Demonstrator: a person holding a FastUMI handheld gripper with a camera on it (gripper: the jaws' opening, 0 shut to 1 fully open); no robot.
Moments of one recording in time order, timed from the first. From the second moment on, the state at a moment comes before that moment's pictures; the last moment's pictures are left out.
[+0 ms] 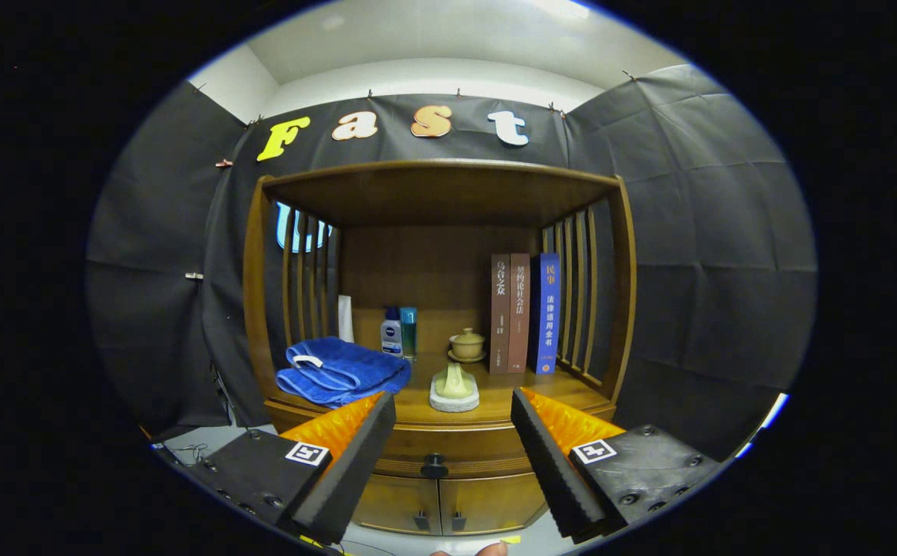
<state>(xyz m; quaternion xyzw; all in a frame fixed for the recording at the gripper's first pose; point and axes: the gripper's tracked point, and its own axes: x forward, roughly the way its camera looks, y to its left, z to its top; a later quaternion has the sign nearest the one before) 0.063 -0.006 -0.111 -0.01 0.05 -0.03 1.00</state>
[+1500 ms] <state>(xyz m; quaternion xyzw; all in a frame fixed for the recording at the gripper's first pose) -0.018 -0.011 -0.010 0.00 0.02 0.00 1.00</state>
